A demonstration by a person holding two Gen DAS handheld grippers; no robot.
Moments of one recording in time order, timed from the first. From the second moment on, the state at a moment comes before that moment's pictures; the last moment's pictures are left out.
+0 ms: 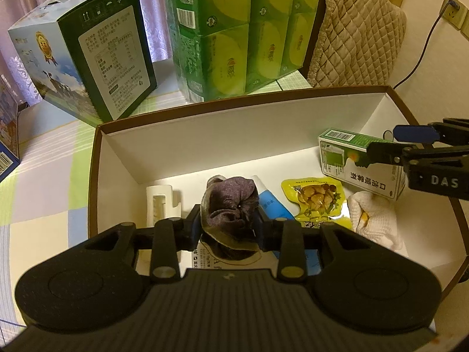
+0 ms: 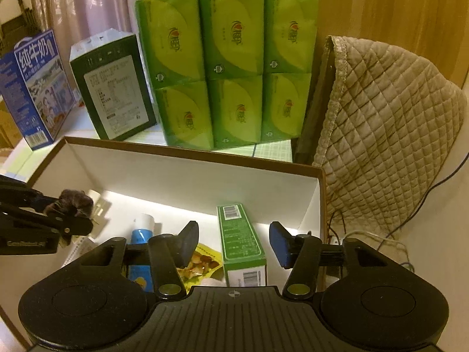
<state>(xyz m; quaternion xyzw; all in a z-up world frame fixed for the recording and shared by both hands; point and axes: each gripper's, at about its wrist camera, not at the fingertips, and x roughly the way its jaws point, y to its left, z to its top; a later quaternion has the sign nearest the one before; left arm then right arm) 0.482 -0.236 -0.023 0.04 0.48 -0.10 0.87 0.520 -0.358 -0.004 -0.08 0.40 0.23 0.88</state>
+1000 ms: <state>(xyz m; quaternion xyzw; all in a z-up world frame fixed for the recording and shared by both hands) 0.491 -0.236 -0.008 0.05 0.45 -0.09 0.89 0.482 -0.381 0.010 -0.04 0.39 0.23 0.89</state>
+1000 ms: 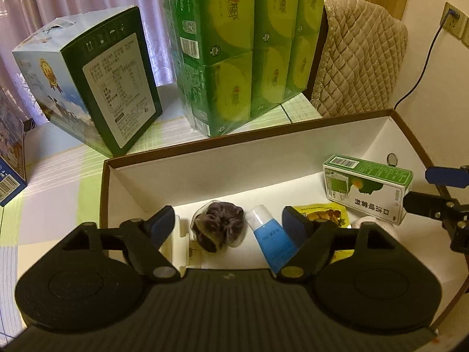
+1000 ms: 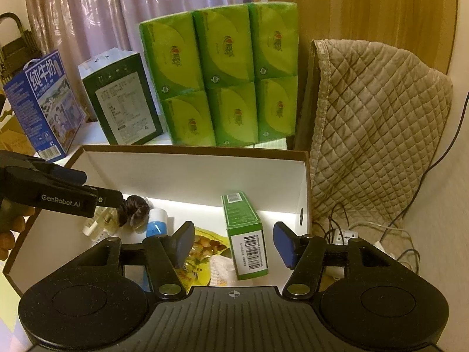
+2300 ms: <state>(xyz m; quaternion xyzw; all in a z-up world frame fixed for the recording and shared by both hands) 0.268 -0.157 0.073 -0.01 0.40 -0.09 0.91 0.298 -0.367 0.052 0.01 0.38 0.22 0.90</state>
